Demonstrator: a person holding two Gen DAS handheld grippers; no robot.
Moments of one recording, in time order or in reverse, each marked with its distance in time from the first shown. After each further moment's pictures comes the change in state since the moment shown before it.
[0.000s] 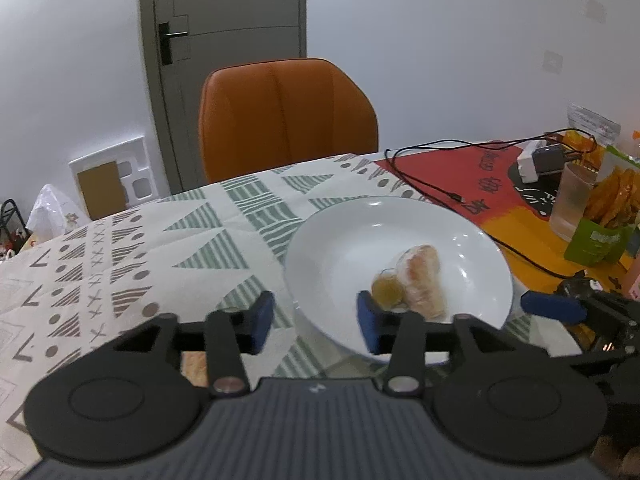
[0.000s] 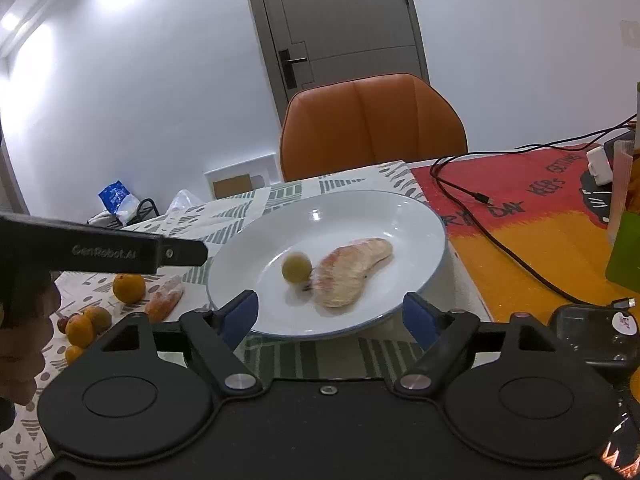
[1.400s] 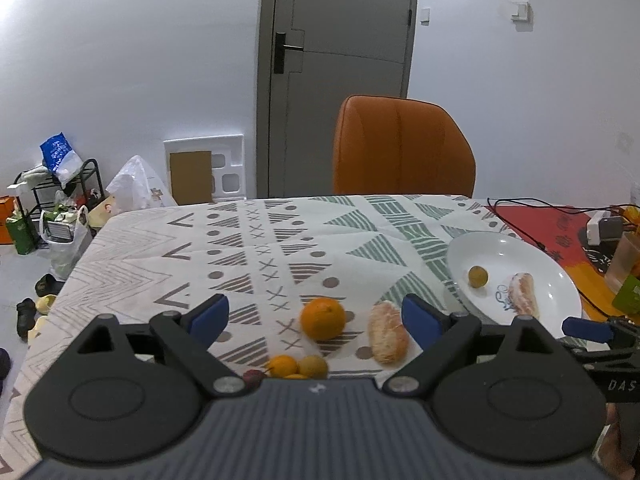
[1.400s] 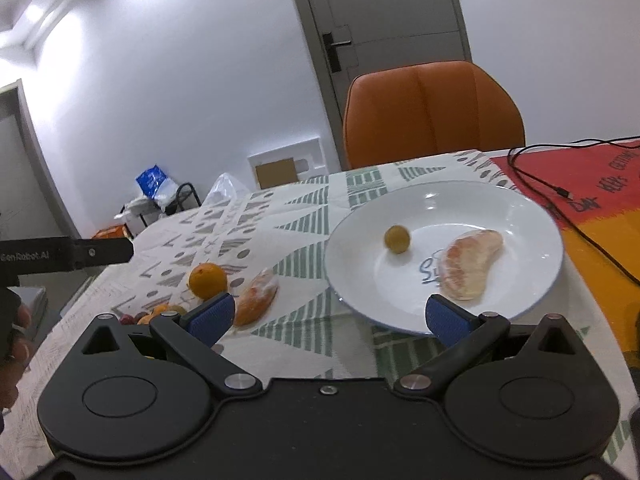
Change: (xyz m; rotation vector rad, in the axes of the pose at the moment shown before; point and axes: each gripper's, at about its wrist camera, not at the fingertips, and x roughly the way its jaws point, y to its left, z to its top) left arm -0.090 0.119 -0.039 -0.213 -0.086 0.169; right arm 0.012 0.079 0.005 -0.022 0.063 0.104
